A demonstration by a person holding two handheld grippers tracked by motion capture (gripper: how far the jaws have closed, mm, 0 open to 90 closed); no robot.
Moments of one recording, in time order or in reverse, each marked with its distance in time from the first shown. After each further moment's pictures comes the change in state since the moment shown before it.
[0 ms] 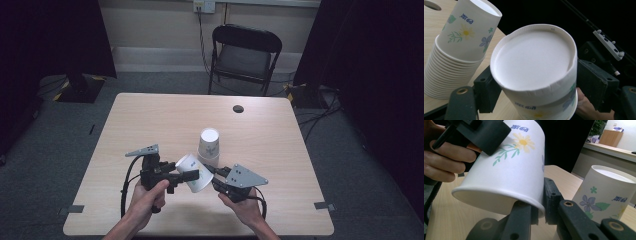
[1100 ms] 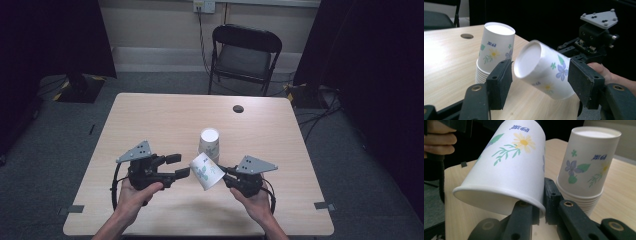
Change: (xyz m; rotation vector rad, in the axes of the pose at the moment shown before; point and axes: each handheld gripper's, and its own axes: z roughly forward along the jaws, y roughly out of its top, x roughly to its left) left arm -0.015 0.014 -0.024 0.025 0.167 0.333; right arm -0.028 -0.003 -0.016 0.181 0.033 0.187
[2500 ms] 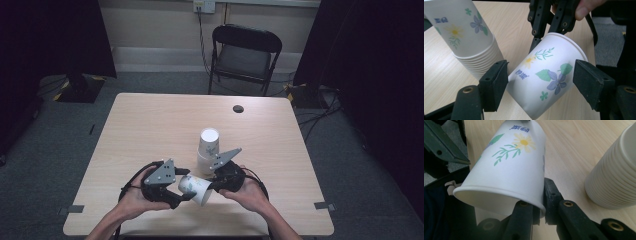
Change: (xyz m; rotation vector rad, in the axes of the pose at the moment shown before) left arm -0.015 -0.024 0.031 0.339 -0.061 0.465; right arm 0.001 0.015 0.047 0.490 0.241 -0.056
